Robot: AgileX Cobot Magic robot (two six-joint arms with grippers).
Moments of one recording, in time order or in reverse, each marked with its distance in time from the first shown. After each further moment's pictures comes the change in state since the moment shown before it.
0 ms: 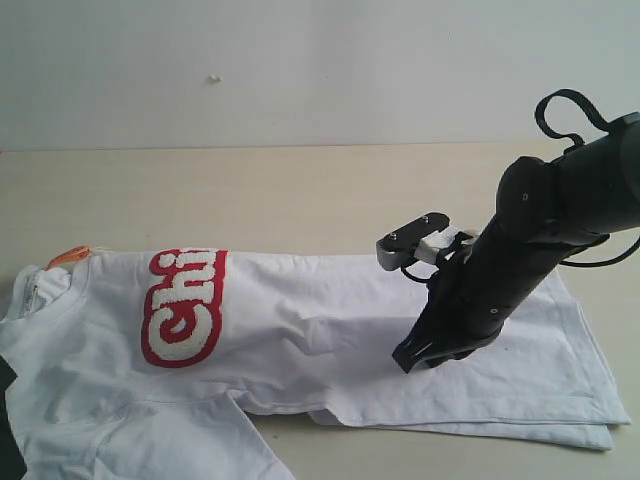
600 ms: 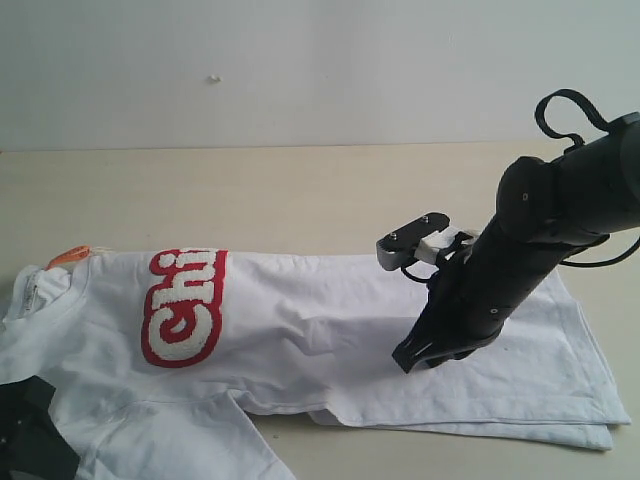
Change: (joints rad) left arm 0.000 -0.006 0.201 -0.312 -0.341 0.202; right arm 0.000 0.000 0.000 0.000 0.002 0.002
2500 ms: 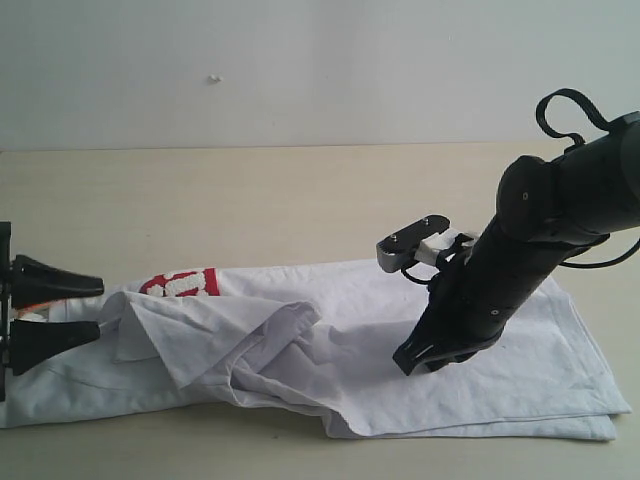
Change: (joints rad) left arm 0.244 0.321 -0.114 -0.750 0.376 0.384; right arm 0.000 0.000 0.000 0.004 0.022 0.000
